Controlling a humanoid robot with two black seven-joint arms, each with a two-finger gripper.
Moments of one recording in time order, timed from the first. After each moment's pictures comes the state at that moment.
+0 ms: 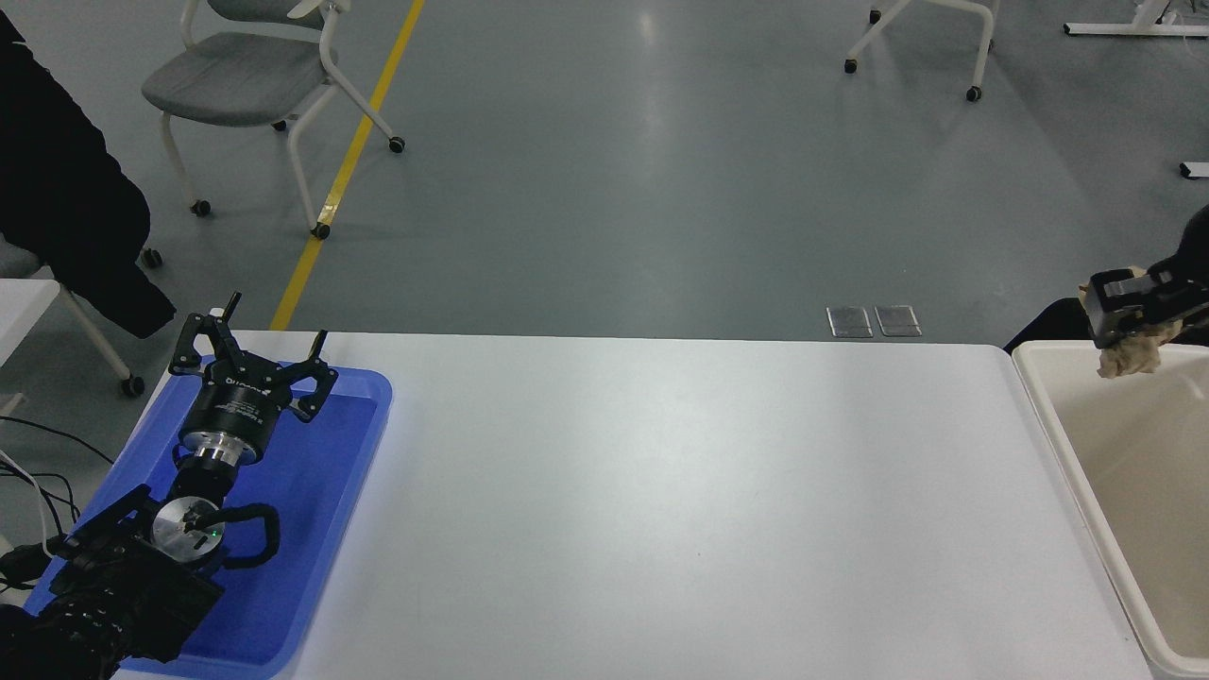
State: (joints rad) left arm -0.64 0.20 -0.88 -0.19 -0.21 -0.79 -0.30; right arm 2.43 -0.69 -1.42 1.49 -0.59 0.68 -0.09
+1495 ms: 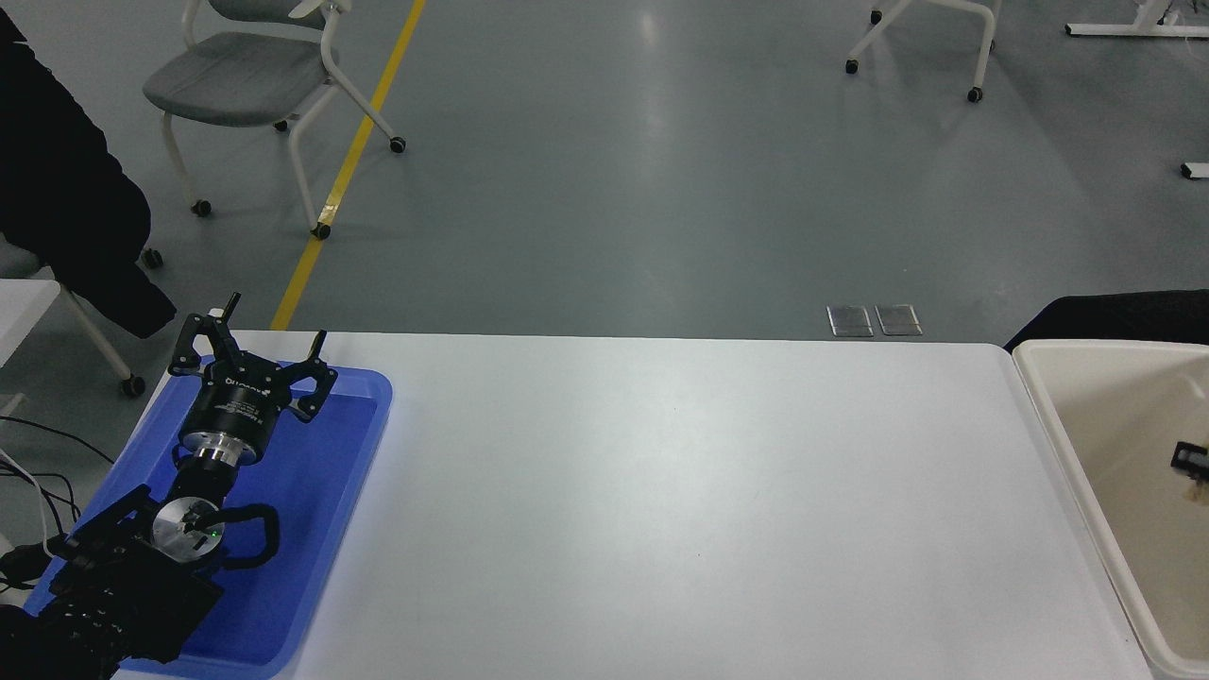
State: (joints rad) left arm -0.64 0.20 -0.88 -0.20 -0.21 -0.79 -0.30; right arm 0.78 -0.61 -0.38 0.25 -0.80 0.26 0.02
